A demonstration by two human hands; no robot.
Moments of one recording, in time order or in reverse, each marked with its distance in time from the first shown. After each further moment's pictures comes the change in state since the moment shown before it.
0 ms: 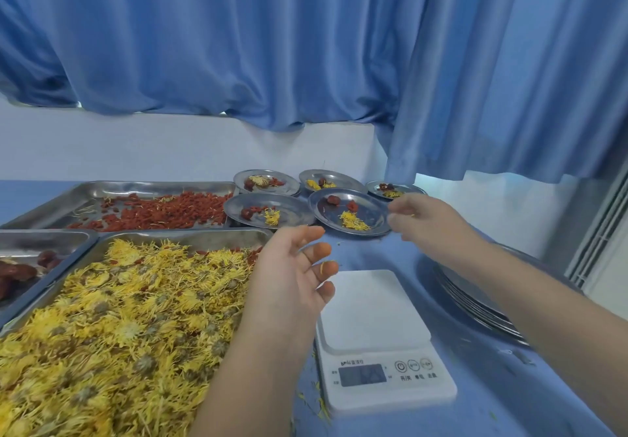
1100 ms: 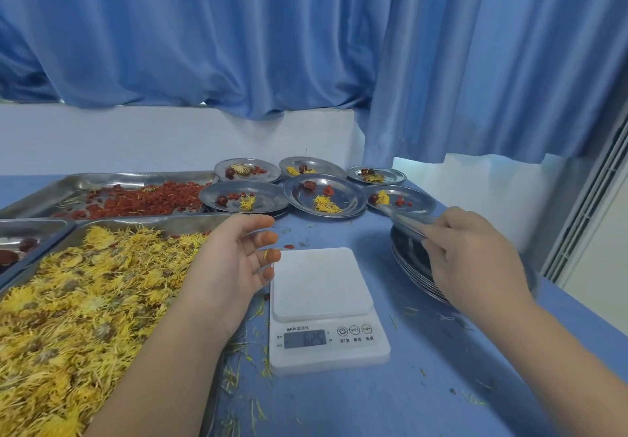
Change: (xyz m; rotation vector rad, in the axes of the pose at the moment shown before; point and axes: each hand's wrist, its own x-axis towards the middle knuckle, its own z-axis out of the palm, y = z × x) left_hand -0.005 -0.010 -0.004 0.239 0.031 0.160; right_hand -0.093 0.053 -0.053 -0.686 0.447 -0.457
